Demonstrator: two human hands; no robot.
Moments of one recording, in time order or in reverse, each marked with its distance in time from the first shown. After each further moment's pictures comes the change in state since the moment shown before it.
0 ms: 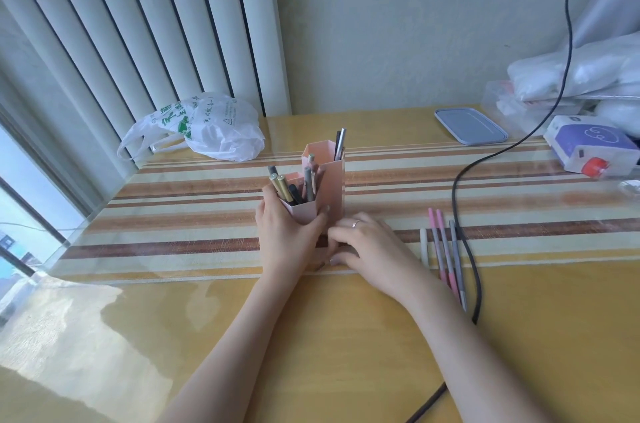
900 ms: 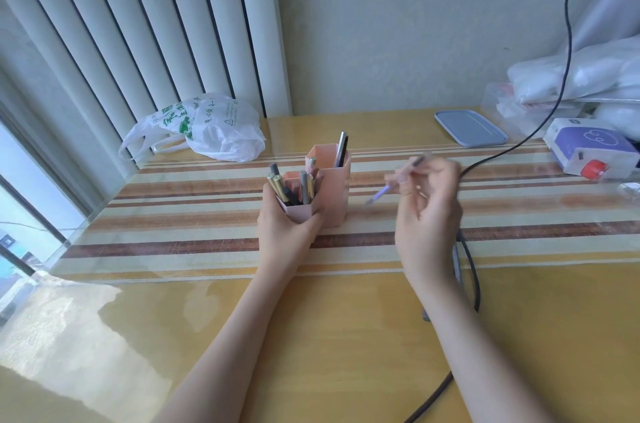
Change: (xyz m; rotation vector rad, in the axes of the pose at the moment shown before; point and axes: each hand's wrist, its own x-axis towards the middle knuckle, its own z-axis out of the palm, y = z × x) left_hand 0.006 -0.005 -0.004 -0.182 -0.085 -0.102; right_hand -0.003 -0.003 -0.030 0.531 1.066 0.084
